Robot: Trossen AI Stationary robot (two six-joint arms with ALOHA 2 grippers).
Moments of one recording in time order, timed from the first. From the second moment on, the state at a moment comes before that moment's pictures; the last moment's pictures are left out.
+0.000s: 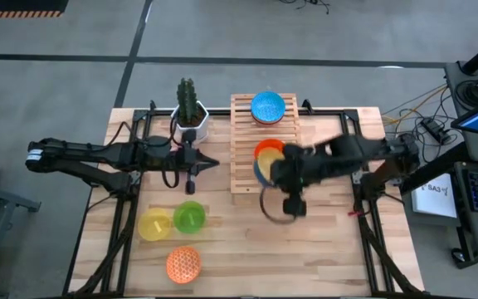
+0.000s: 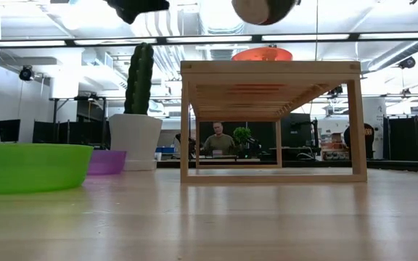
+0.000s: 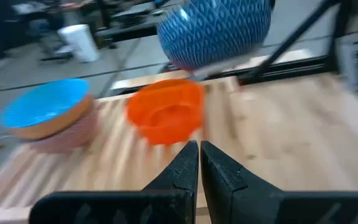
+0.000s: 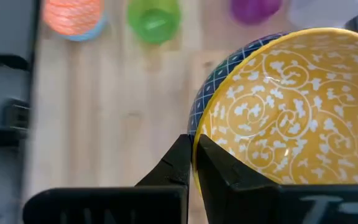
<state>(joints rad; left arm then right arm) -0.03 1.03 0.88 -0.12 -0.15 0.18 0.22 1.67 2.07 -1.38 0.12 0.20</state>
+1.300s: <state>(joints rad) 0.19 1.03 0.89 -0.10 -0.29 0.31 -0.36 1.82 2.14 -1.45 0.18 -0.70</state>
